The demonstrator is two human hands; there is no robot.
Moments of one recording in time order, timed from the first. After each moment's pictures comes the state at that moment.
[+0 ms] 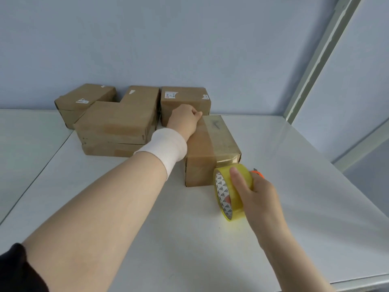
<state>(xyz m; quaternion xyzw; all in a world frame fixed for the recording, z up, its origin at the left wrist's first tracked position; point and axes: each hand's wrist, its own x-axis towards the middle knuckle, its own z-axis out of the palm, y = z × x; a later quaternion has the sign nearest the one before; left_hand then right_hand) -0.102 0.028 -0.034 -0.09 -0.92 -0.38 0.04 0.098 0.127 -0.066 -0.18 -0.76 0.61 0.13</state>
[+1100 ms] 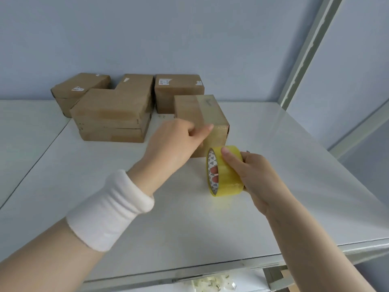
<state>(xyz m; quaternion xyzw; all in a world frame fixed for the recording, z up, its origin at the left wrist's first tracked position) 0.024 0.000 -0.040 -0.19 -0.92 -0.33 0.12 0.103 0.144 -0.052 -0.12 -0.71 0.70 0.00</state>
